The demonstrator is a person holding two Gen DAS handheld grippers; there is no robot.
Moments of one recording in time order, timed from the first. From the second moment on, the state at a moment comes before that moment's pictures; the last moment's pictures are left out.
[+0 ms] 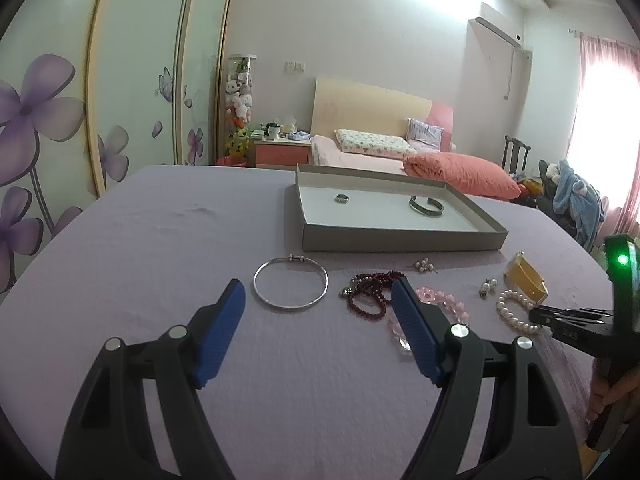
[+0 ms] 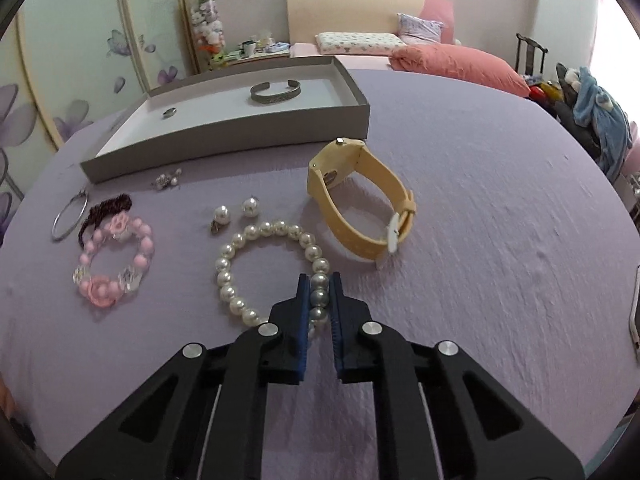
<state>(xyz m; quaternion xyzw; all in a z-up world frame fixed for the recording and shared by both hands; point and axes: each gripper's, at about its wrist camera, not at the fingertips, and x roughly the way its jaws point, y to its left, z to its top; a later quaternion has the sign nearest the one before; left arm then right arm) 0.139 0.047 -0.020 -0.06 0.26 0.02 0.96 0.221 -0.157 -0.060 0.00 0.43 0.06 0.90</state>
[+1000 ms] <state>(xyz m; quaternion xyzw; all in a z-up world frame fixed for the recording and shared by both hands) 0.211 -0.029 -0.065 0.00 0.43 -0.02 0.90 0.185 -0.193 -0.059 0.02 0.41 0.07 0.91</state>
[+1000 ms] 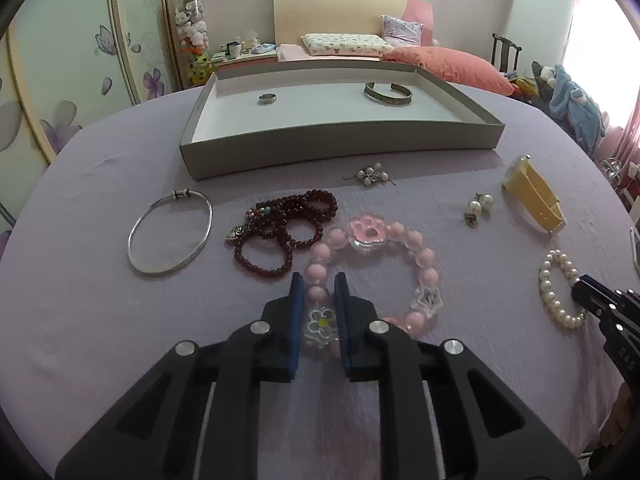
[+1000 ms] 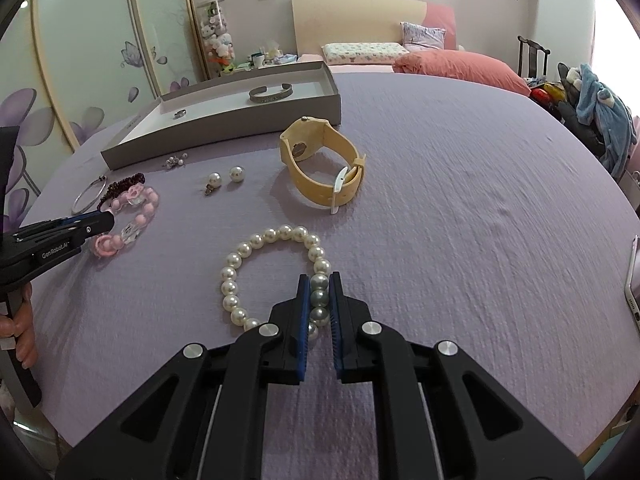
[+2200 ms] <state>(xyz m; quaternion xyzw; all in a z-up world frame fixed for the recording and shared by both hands) 0.119 0.012 0.007 -0.07 0.30 -0.08 0.95 0.169 -0.183 -0.020 0.06 0.33 0.15 0.93</state>
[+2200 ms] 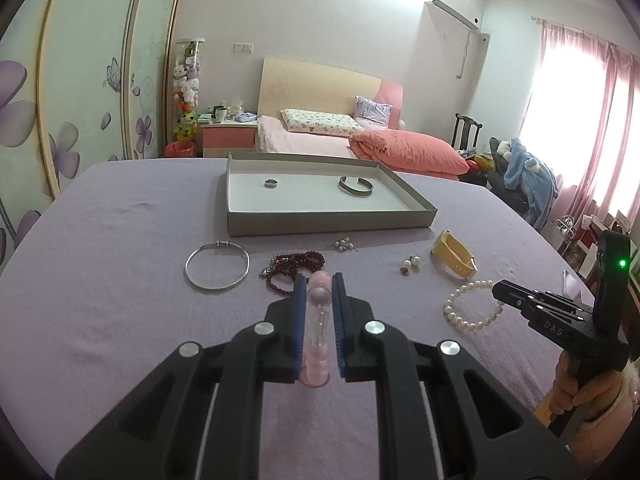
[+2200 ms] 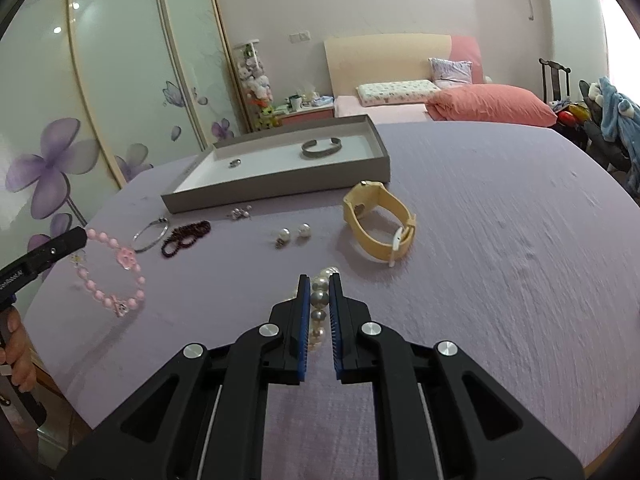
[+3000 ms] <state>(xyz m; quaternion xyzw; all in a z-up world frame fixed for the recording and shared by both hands) 0.111 0.012 0.010 -0.07 0.28 -0.09 0.95 0.155 -0.174 0.010 0.06 0.25 0.18 0.95</state>
